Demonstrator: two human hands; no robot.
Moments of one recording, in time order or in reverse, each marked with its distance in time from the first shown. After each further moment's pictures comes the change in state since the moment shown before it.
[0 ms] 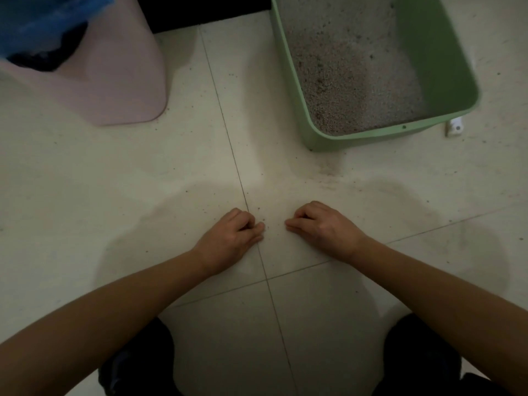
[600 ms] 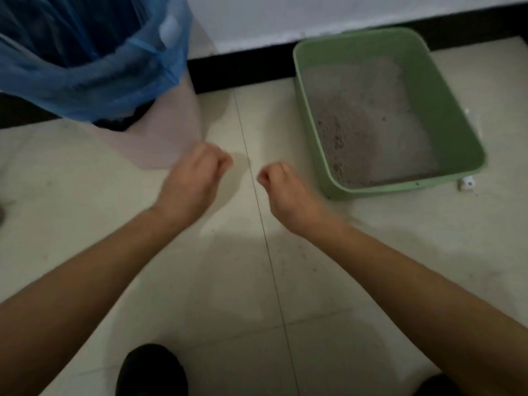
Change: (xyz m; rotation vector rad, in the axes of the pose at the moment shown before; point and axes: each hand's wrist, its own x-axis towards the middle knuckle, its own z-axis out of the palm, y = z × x) left_hand 0.075 -0.051 -0.165 0.267 0.422 -0.128; right_hand 0.170 -0.053 -0.066 0.264 0.090 0.287
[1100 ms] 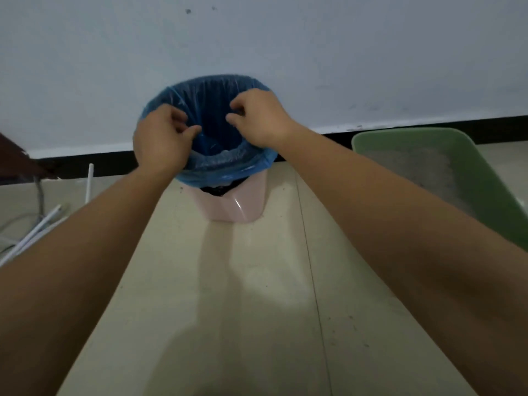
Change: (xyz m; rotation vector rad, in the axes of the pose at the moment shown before) left_hand 0.090 -0.110 -0.159 0.139 0.209 -0.823; right_hand 0.224 -0.191 -0.065 -0.194 0.020 -0.193
